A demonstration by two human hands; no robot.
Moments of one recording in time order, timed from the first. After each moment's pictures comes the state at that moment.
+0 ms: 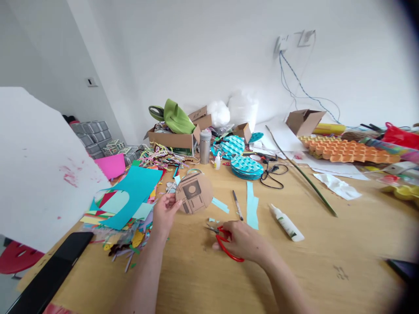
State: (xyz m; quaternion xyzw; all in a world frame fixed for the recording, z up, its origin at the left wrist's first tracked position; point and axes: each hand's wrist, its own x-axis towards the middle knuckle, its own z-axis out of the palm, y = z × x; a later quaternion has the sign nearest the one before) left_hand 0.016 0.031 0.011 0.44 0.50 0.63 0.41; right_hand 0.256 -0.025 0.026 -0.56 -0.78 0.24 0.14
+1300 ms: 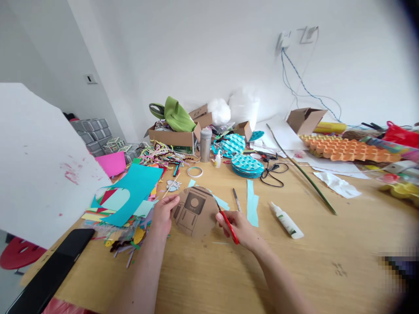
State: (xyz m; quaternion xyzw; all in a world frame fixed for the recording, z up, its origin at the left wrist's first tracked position) left_hand 0.012 0.034 0.011 0.29 0.47 0.62 0.55; right_hand 0.250 -0.012 0.016 -0.54 -0.68 0.41 0.29
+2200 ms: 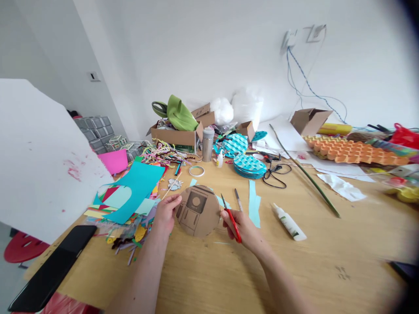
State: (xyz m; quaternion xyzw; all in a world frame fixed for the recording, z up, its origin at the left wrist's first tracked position) left_hand 0.015 0.030 0.012 0.28 0.46 0.61 0.58; right_hand 0.248 -0.013 0.018 -0.55 -0.64 0.45 0.29
